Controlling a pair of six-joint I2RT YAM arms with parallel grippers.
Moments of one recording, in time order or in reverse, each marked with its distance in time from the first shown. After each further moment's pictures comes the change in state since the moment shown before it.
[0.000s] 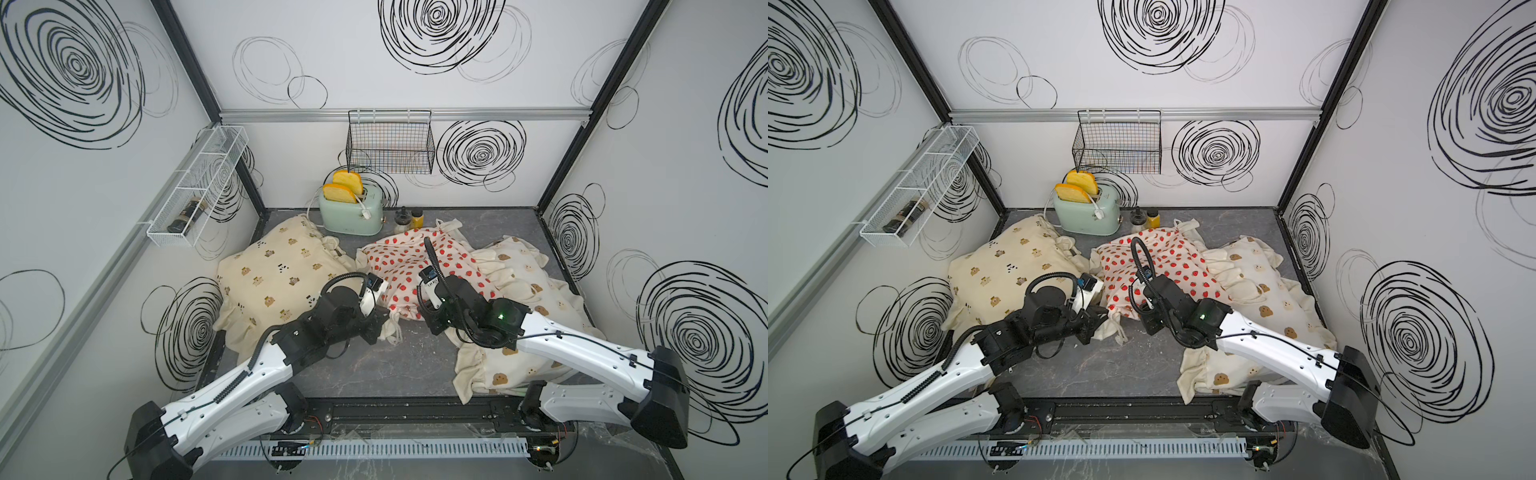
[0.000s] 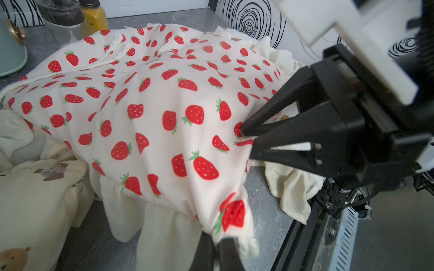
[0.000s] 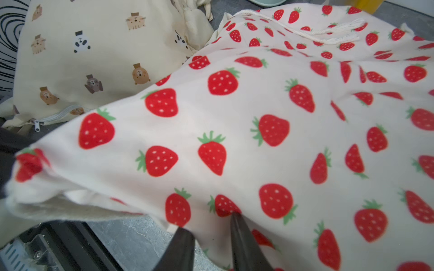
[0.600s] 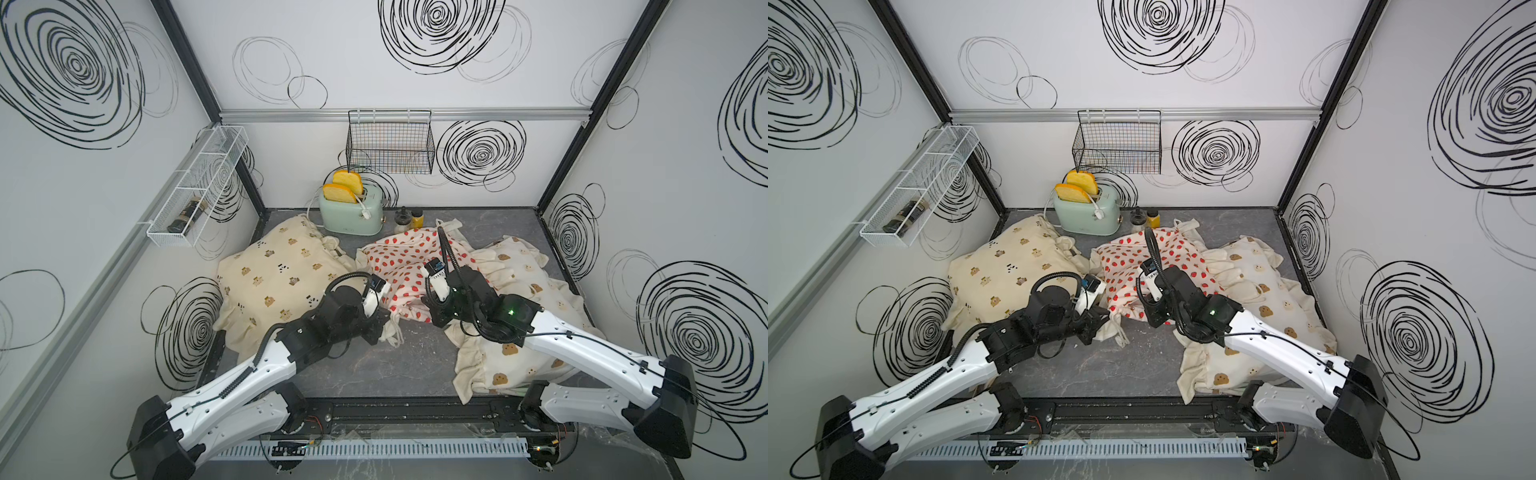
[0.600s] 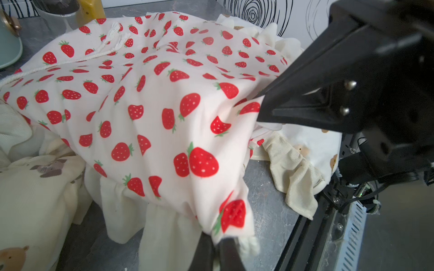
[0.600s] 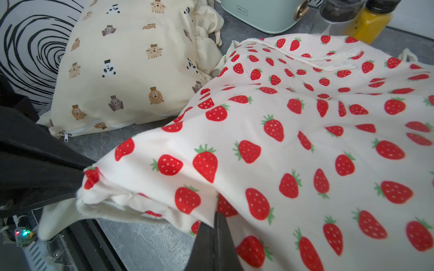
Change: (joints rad) left arm -0.008 0.034 0.000 -0.008 -0.014 0.018; right arm -0.077 -0.045 0.000 0.041 -0.129 -0.061
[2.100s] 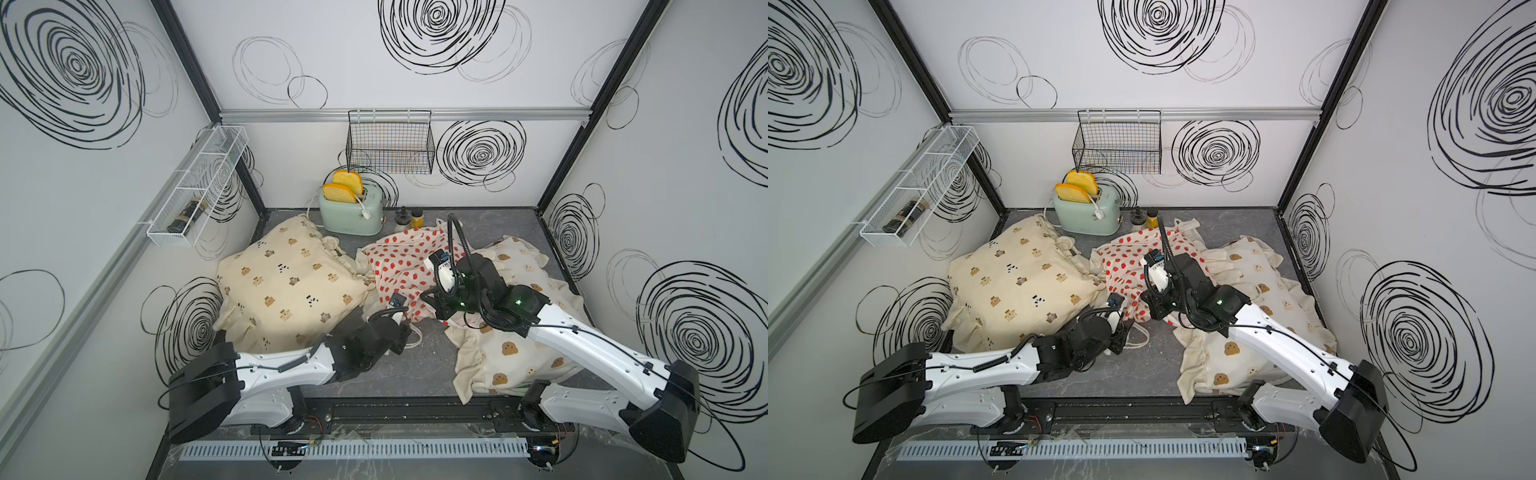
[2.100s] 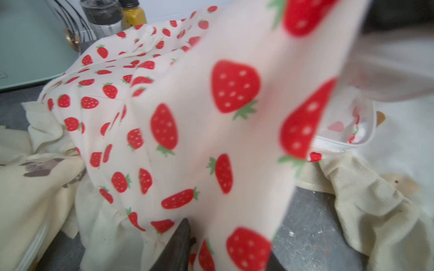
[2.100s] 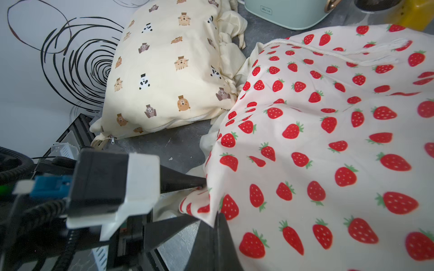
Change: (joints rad) left arm -0.263 0.278 -0.178 0.473 -0.551 -0.121; right arm -0.099 0.002 0.053 -0.028 -0.220 0.027
